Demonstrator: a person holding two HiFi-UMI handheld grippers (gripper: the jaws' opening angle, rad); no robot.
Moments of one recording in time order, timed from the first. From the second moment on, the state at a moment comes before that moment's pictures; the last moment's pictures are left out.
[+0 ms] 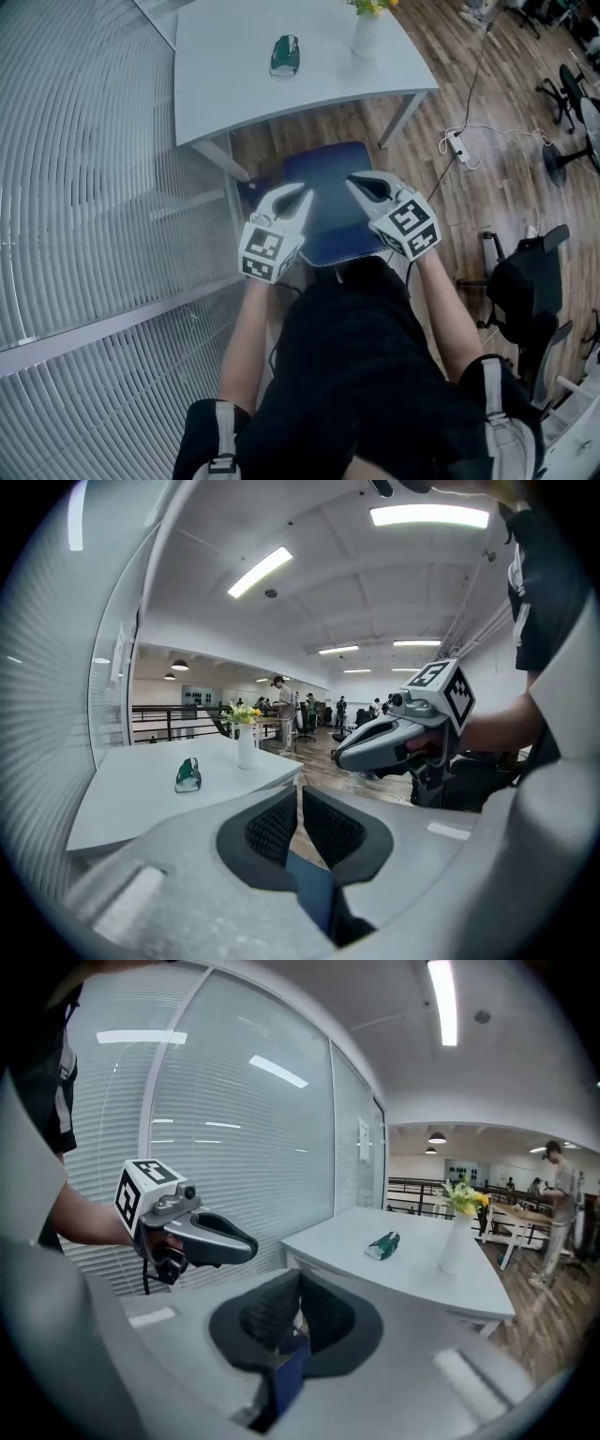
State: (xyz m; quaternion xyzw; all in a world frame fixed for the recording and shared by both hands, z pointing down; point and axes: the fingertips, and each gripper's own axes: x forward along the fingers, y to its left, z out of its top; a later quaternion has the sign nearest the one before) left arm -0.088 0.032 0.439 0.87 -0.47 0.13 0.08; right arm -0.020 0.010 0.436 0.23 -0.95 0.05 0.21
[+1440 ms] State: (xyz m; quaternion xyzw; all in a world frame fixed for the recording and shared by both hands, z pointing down) left arm -0.076 0.017 0.432 0.88 -0.45 0.12 0.09; right arm -0.005 0.014 0.428 0.21 -0.96 0.07 0.19
